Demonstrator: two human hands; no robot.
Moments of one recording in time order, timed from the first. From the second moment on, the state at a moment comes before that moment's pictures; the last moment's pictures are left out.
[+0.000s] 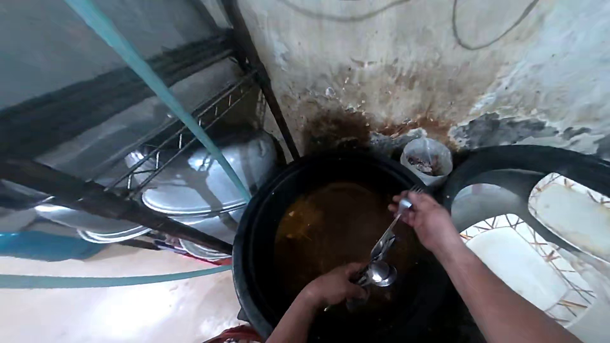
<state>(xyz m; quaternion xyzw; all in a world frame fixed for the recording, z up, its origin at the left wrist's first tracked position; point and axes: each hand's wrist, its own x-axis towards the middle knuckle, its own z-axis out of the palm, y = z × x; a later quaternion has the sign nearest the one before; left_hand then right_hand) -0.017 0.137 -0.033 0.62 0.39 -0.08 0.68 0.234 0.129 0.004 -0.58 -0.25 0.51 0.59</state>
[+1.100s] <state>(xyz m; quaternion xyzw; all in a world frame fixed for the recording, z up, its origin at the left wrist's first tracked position) -0.040 0.154 -0.051 0.37 0.45 0.16 0.80 0.179 0.146 -0.030 -0.61 -0.31 0.61 0.41</state>
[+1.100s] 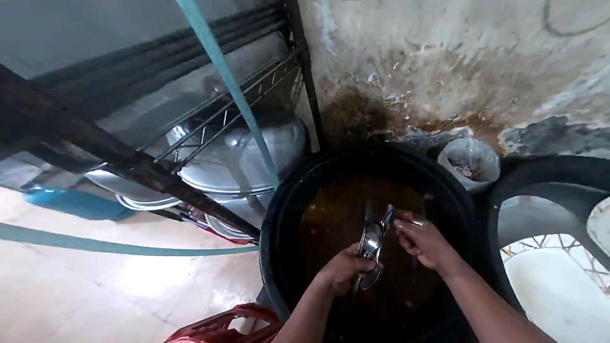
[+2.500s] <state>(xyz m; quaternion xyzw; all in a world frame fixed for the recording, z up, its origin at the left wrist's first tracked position) -0.036 0.158 -0.055 0.23 0.51 0.23 0.80 0.200 0.149 0.003 -0.53 -0.78 -0.04 0.34</state>
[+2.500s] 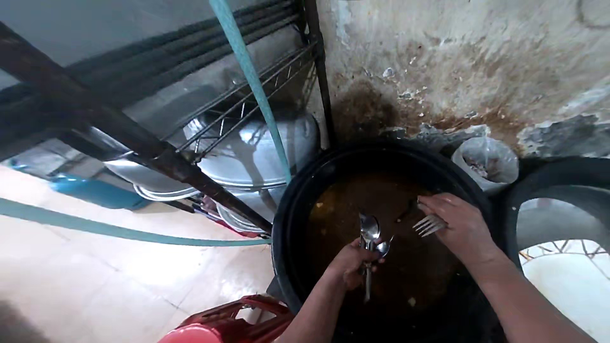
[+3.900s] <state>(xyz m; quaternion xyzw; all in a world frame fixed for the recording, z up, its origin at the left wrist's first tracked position) -0.039 0.164 -0.063 0.22 0.64 0.42 0.60 0.170 0.110 -0.057 -0.53 -0.72 0.42 -0.14</state>
